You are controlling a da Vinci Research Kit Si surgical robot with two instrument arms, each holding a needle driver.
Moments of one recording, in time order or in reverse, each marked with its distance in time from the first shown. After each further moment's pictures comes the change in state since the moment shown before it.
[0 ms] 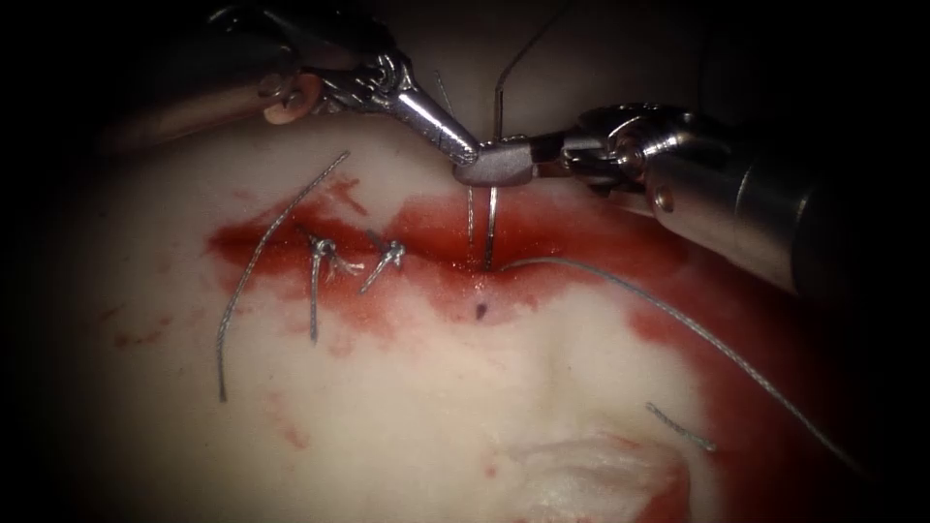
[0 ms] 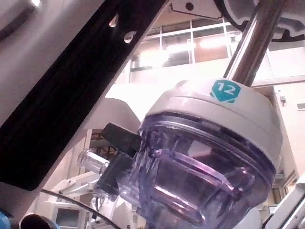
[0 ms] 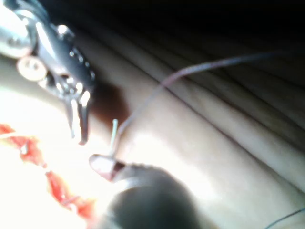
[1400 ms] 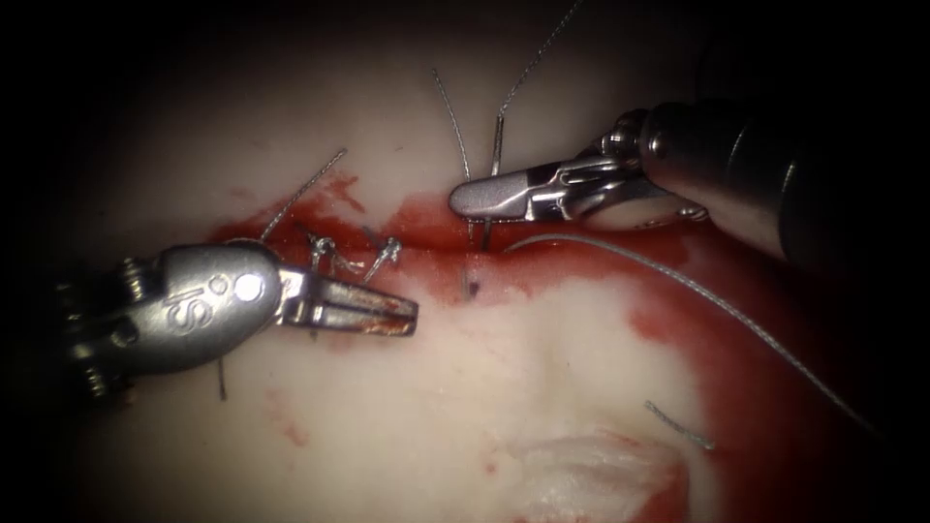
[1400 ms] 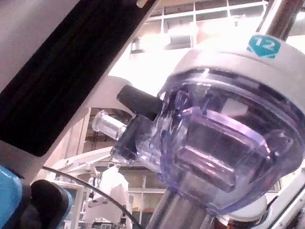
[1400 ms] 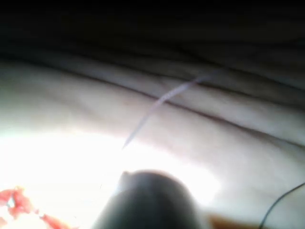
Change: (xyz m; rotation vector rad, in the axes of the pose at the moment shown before) right arm -0.002 0.000 0.001 0.084 0.049 0.475; left arm 0.008 -0.010 0.004 -0.421 -0.029 0.824
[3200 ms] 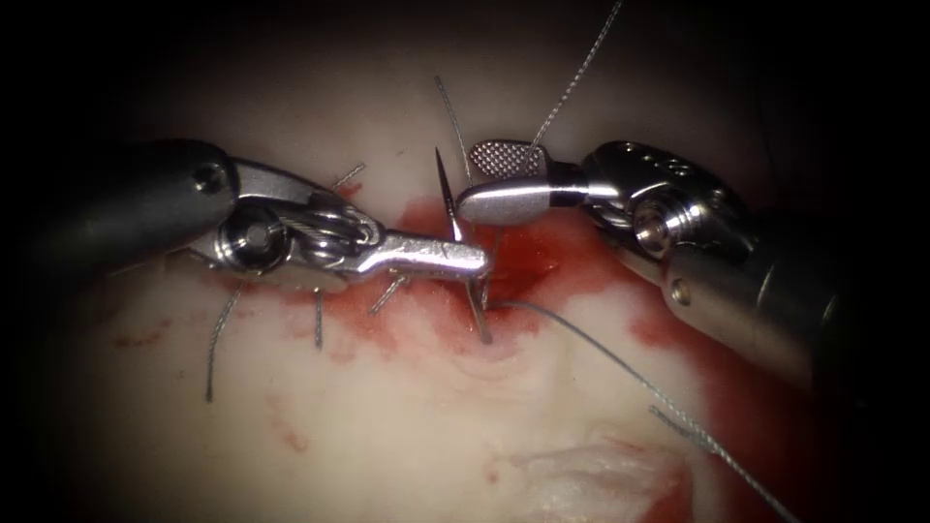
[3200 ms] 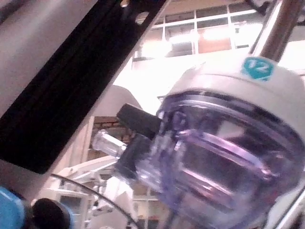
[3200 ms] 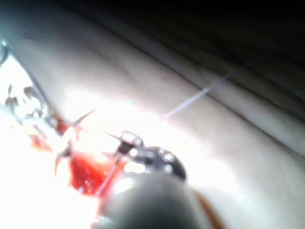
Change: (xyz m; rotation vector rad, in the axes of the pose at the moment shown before) right arm 0.000 -0.004 -0.002 -0.224 0.107 -0.930; left arm 0.005 0.002 0.004 0.239 -0.312 -2.036
